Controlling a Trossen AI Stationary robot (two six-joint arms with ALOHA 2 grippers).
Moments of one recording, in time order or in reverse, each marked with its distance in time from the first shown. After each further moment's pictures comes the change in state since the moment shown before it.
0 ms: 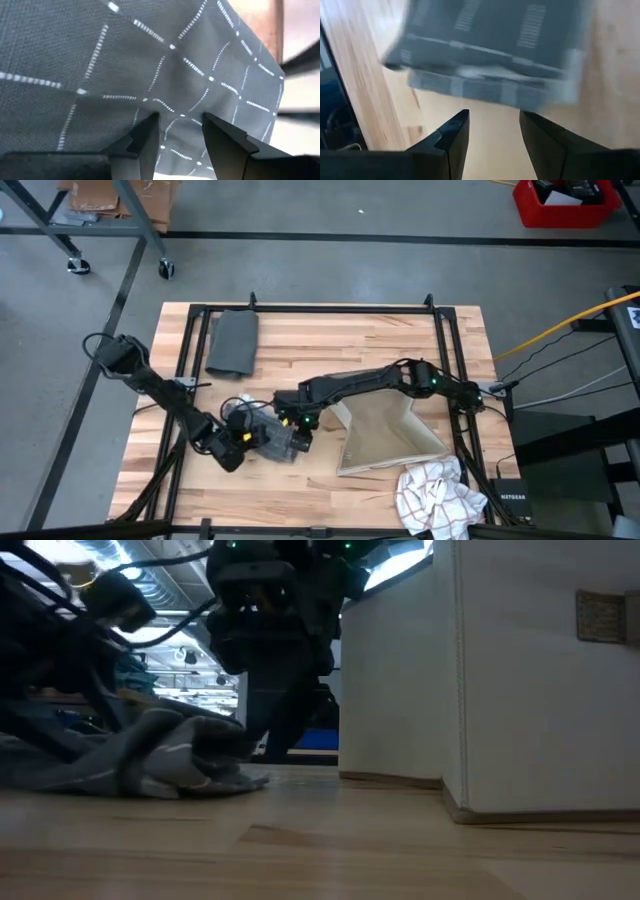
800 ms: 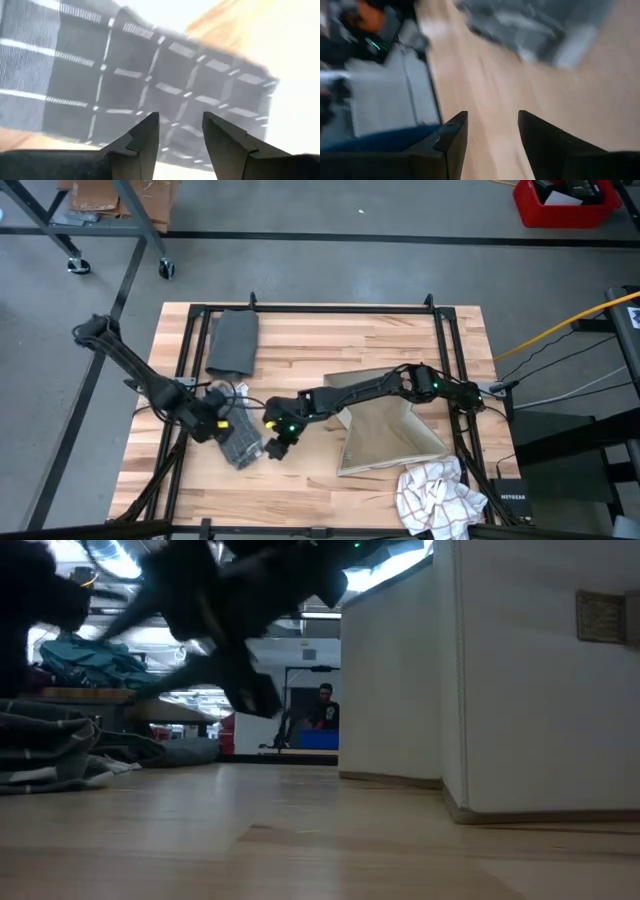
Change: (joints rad) left arm 0.019 -0.556 -0.002 -0.713 0.299 0.661; right arm 0.046 0.000 -0.055 0.530 -0.082 0.452
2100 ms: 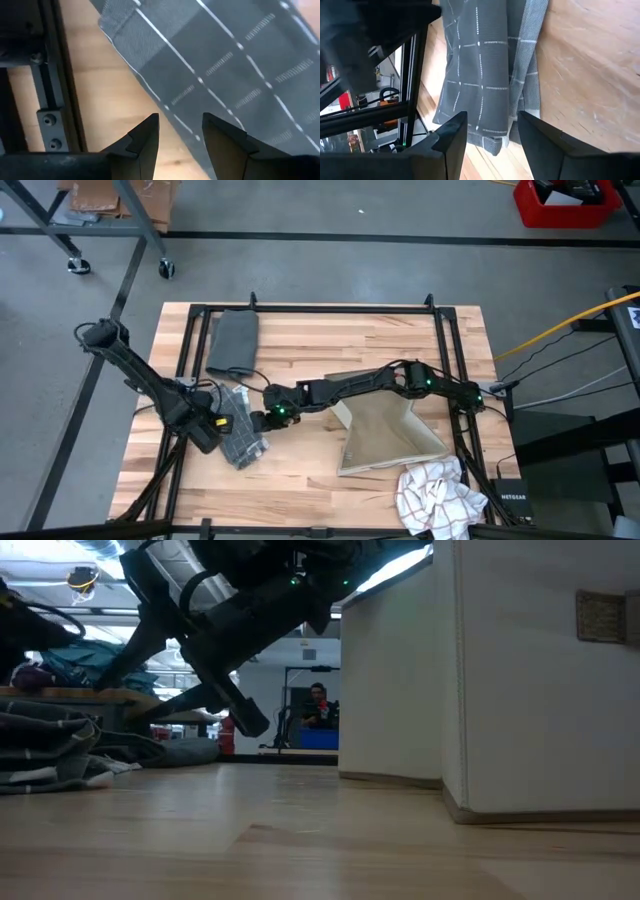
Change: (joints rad) left arm -0.043 0.235 0.057 -0.222 0.105 -0.631; right arm -0.064 0.050 0.000 0.168 0.215 0.432
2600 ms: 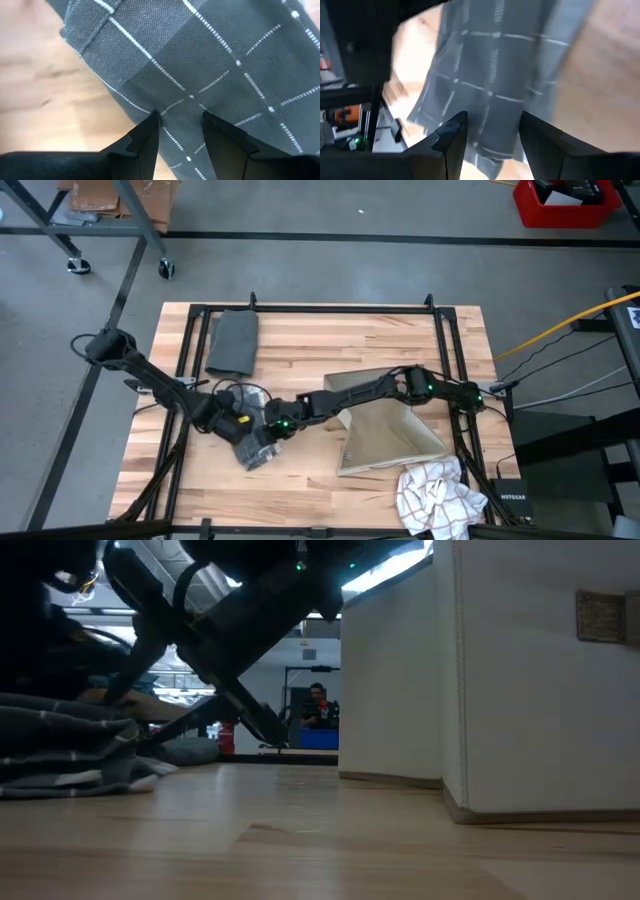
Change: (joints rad) left arm 0.219 0.164 0.000 0.258 -0.047 0.323; right arm 0.064 0.000 0.000 -0.112 0.098 -0.076
